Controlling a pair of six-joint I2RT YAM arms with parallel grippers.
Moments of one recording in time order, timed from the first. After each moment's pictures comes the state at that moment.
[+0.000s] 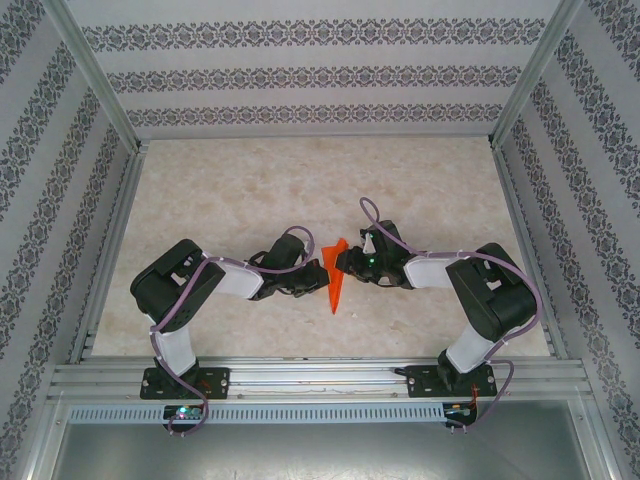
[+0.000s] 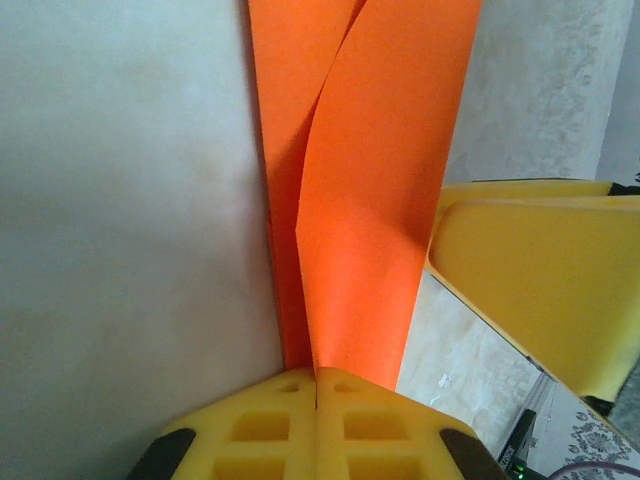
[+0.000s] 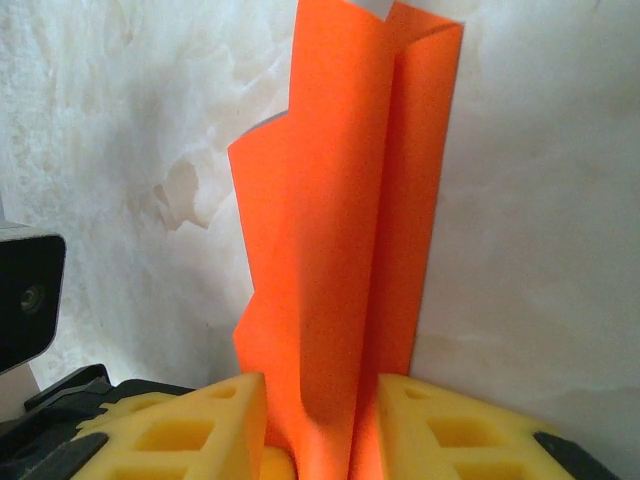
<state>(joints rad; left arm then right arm) -0.69 1.83 0.72 0.35 0.43 -1.05 0.48 1.66 0.62 0.19 -0.46 0.86</state>
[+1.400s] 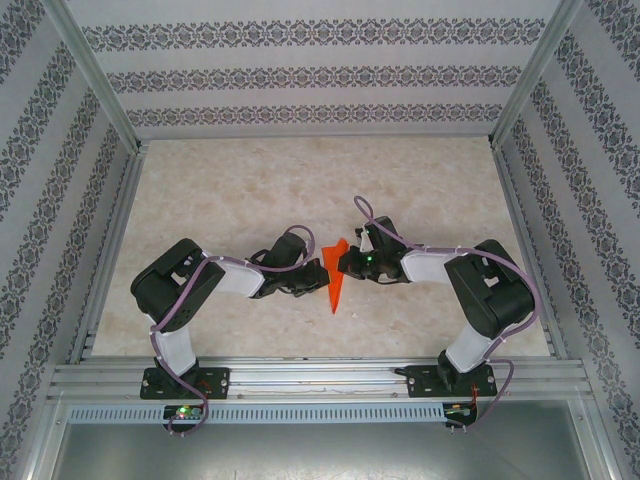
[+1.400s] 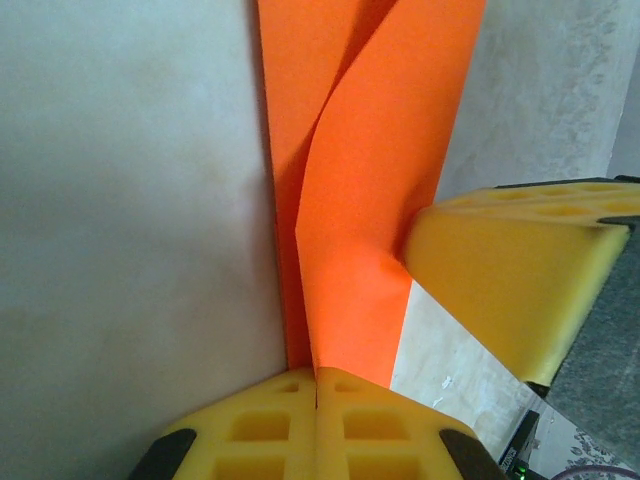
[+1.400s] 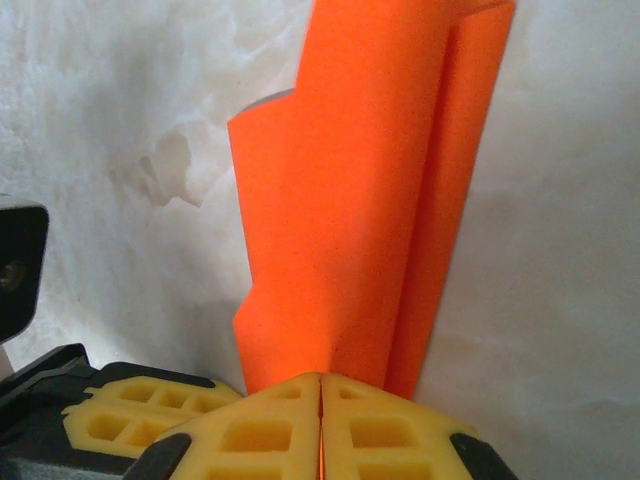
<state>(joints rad) -0.69 1.83 0.74 0.31 0.43 -1.05 0.48 1.68 0.69 0.06 -0.48 0.77</state>
